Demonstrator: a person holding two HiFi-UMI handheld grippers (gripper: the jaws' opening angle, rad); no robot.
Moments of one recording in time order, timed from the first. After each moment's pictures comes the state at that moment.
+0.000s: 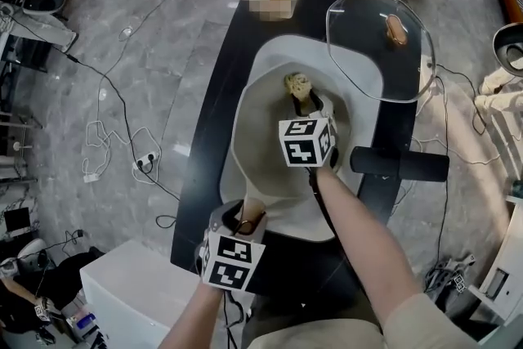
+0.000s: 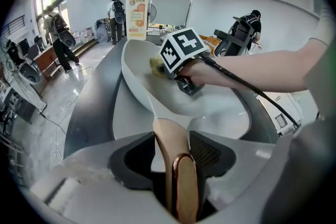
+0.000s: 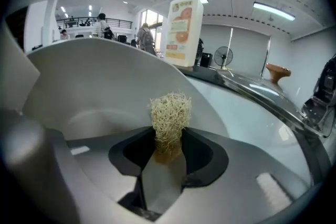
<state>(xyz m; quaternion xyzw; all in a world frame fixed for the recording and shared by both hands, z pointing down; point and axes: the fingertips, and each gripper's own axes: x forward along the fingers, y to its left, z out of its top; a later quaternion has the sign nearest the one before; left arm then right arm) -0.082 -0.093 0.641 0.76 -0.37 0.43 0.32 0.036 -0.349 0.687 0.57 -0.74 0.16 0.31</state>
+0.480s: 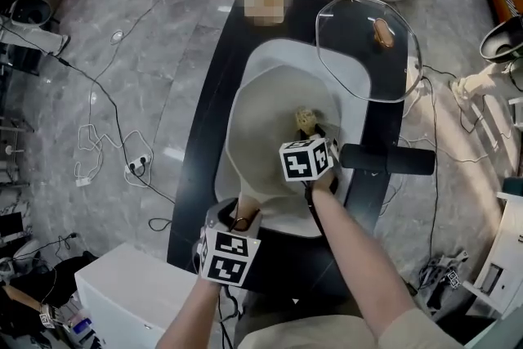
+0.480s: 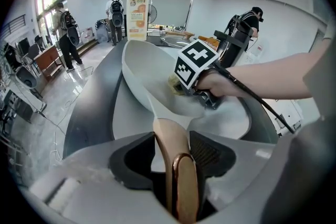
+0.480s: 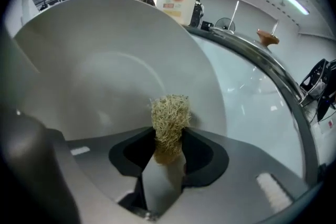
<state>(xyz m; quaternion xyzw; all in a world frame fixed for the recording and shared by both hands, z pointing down) -0.081 -0.092 0.641 0.76 -0.37 0.43 0.32 0.076 -0.265 0.735 0.55 -0.66 0.26 0.44</state>
